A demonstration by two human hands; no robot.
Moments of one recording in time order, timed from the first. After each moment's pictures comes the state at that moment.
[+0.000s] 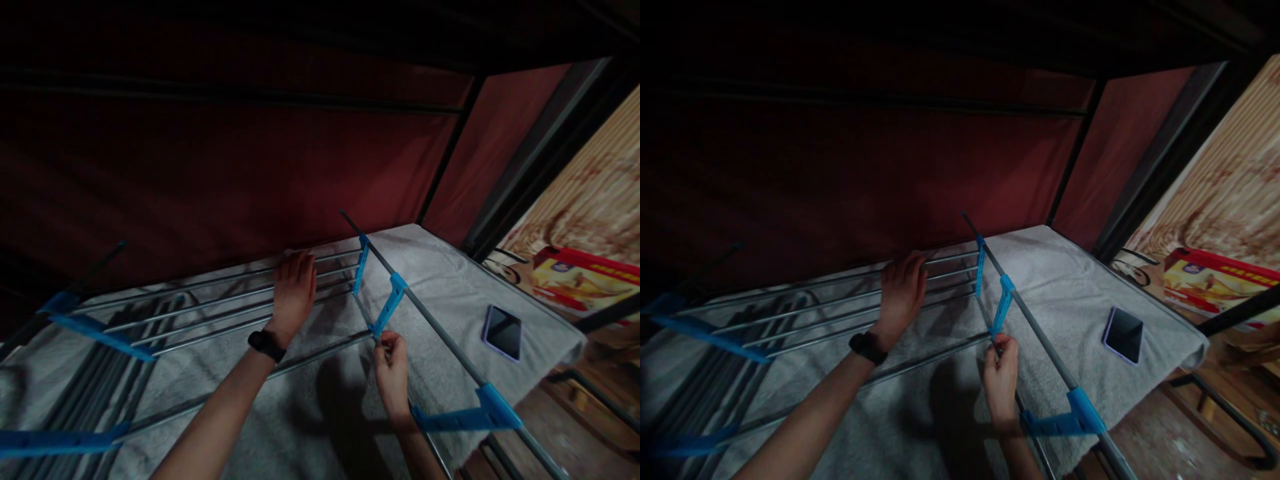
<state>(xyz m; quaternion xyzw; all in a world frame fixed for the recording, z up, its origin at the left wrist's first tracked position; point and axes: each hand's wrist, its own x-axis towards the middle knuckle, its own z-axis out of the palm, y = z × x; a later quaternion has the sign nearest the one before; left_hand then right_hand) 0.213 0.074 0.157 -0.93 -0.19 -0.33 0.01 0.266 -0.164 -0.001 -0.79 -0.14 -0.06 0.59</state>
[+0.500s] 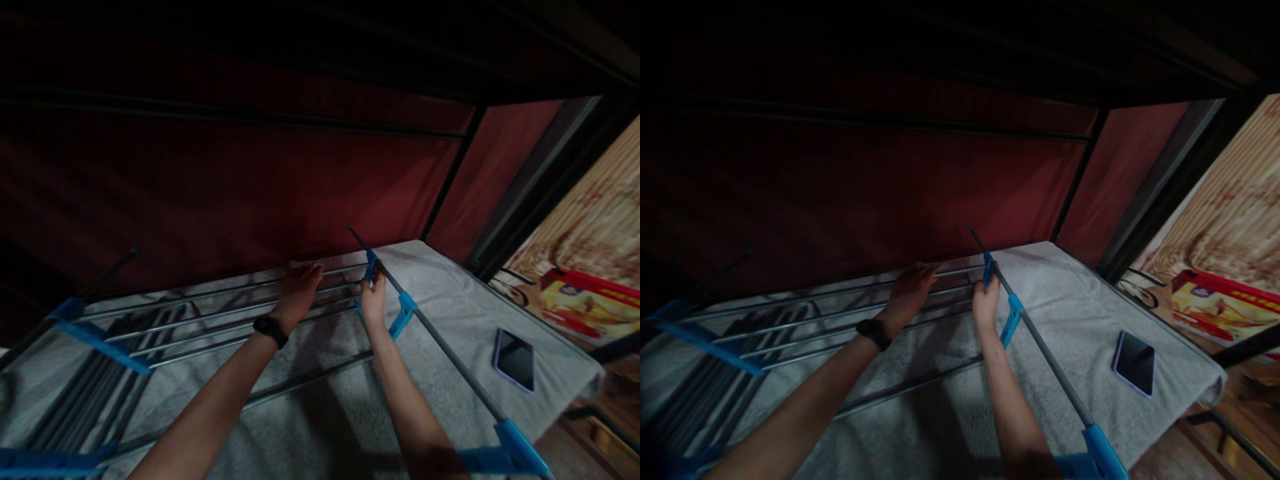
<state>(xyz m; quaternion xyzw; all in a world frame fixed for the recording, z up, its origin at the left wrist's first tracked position) 0.243 0.121 0.157 -0.97 -0.12 -0.23 0.04 0.392 -0.014 0.085 -0.71 -0.20 -0.11 0.67</state>
